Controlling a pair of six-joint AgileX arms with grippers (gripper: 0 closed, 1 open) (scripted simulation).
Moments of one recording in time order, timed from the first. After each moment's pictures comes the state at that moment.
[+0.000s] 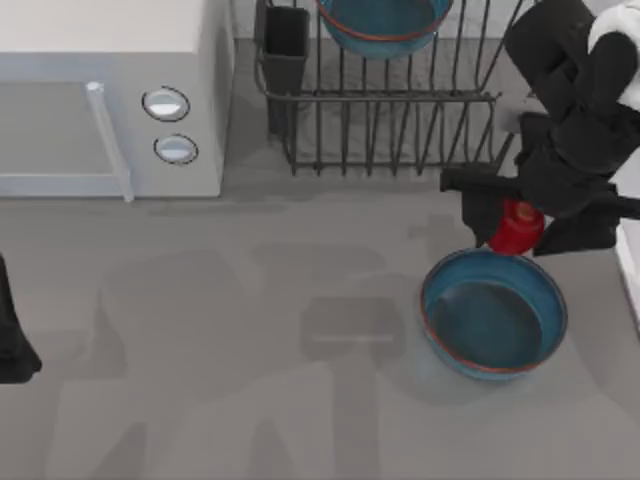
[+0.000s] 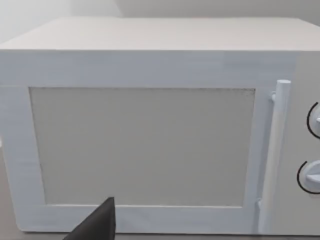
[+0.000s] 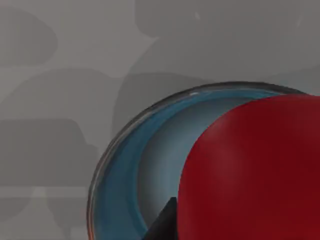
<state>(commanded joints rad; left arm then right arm) 0.00 0.00 0.00 0.00 0.00 0.00 0.39 1.84 1.39 -0.94 -0.08 0.50</state>
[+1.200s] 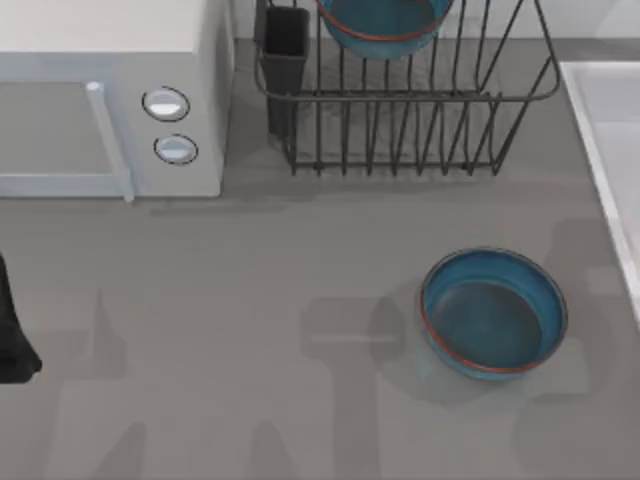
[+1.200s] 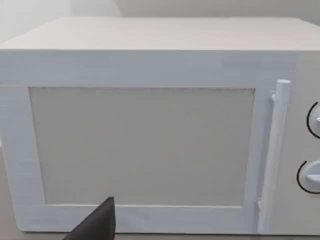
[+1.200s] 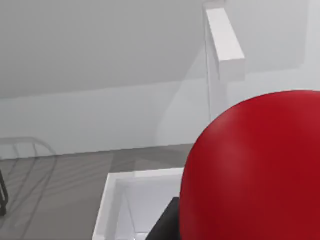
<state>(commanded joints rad) 0.00 0.00 0.00 0.00 0.00 0.00 -0.45 1.54 0.63 0.75 -0.48 0.07</state>
